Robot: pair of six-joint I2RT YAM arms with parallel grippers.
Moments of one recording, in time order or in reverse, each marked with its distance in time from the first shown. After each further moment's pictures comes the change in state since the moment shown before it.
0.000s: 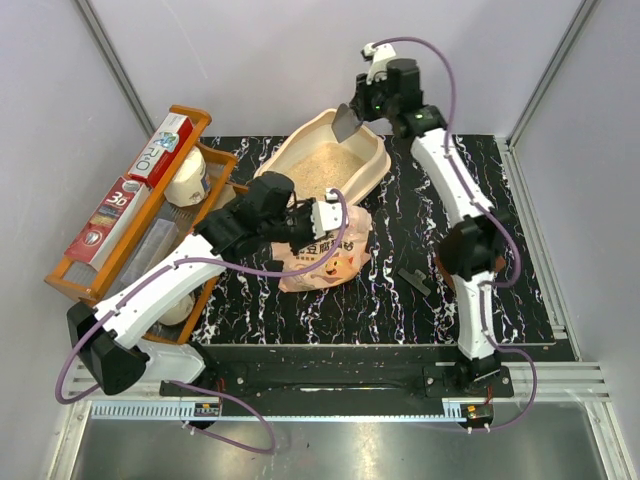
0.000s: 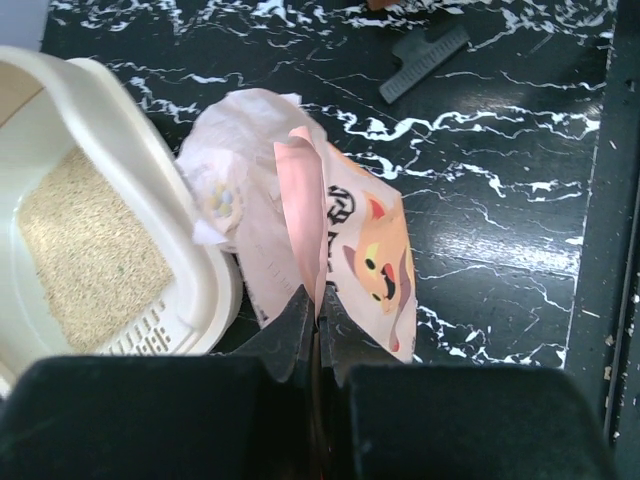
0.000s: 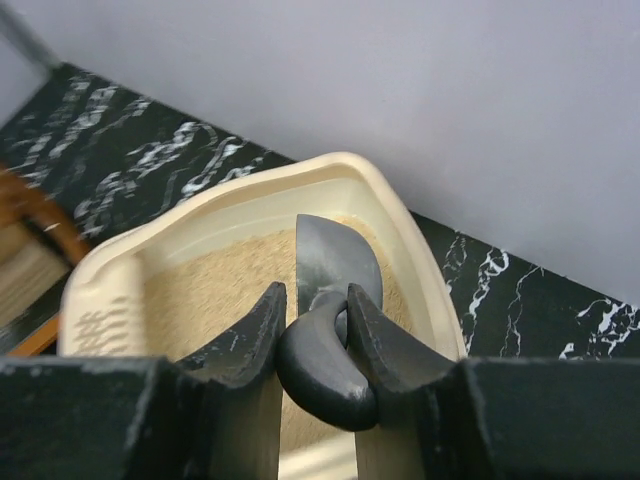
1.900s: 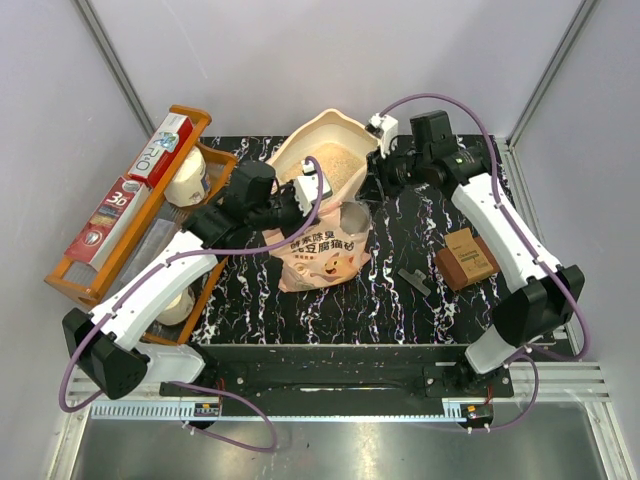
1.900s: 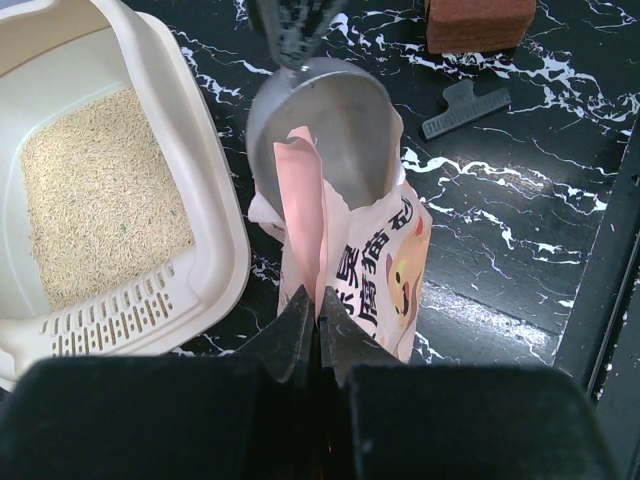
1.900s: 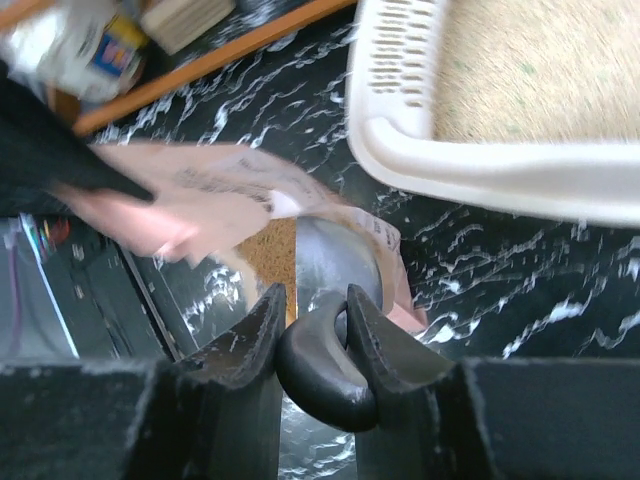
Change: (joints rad) left arm 0.117 -0.029 -0.011 0.088 0.008 -0.222; right arm 0.020 -0.676 -0.740 -0.369 -0.592 -0.226
